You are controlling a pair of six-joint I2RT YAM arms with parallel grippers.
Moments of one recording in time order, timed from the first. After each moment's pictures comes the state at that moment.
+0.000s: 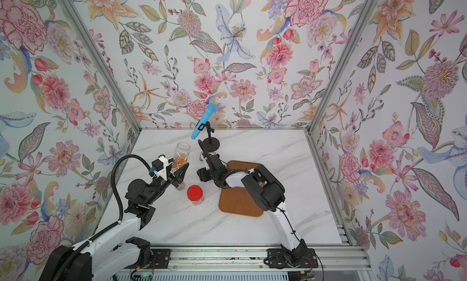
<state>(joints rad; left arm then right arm) -0.31 1.01 0.33 0.87 0.35 -0.03 0.79 2.24 1.38 0.26 -0.10 0.30</state>
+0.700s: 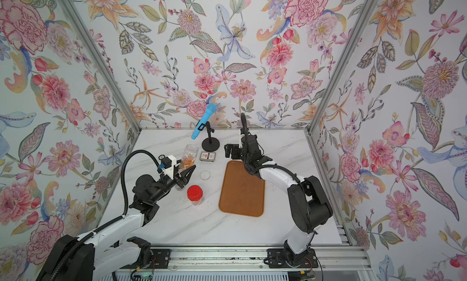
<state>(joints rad) -0.40 1.10 0.39 0.78 0.37 -0.06 0.50 1.67 1.14 0.06 -0.01 0.39</state>
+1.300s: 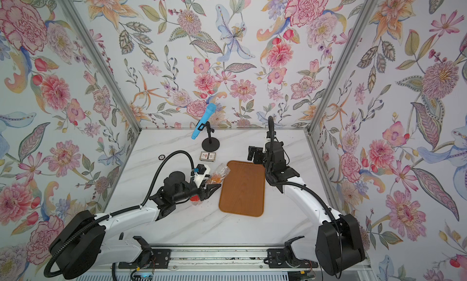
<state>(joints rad) -0.70 1.31 0.56 0.45 0.36 -0.05 0.36 1.27 0.90 -0.04 0.12 0.32</state>
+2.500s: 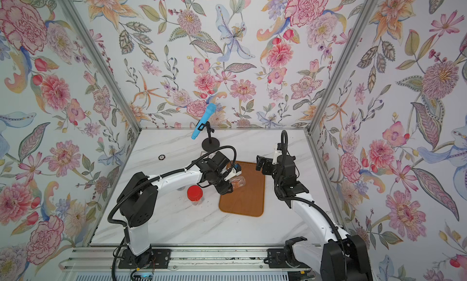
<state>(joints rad) -0.81 1.95 1.47 -0.70 0.21 0.23 0.27 1.13 0.68 0.07 0.01 0.35</state>
